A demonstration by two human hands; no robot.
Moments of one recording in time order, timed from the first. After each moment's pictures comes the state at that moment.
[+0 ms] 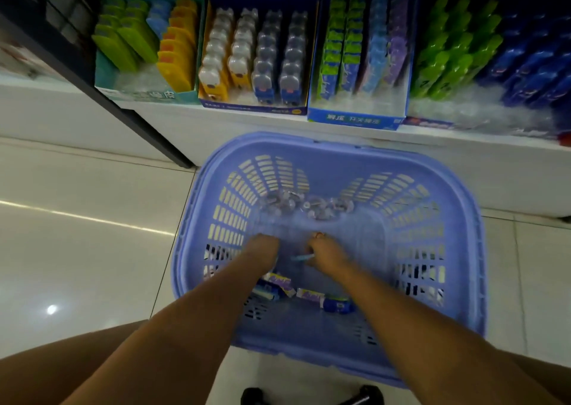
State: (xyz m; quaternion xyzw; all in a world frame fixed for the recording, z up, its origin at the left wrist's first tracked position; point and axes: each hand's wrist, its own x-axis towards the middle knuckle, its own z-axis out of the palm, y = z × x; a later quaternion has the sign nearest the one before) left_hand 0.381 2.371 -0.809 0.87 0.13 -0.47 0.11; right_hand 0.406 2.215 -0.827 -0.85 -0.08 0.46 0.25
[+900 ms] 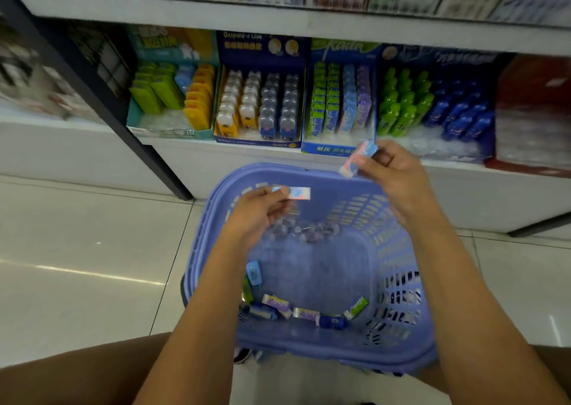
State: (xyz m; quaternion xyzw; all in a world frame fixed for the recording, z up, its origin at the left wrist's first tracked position) left_hand 0.417 2.377 -0.661 0.52 0.26 -0.11 0.81; right_hand 0.477 2.163 -0.611 -0.69 0.00 0.08 0.72
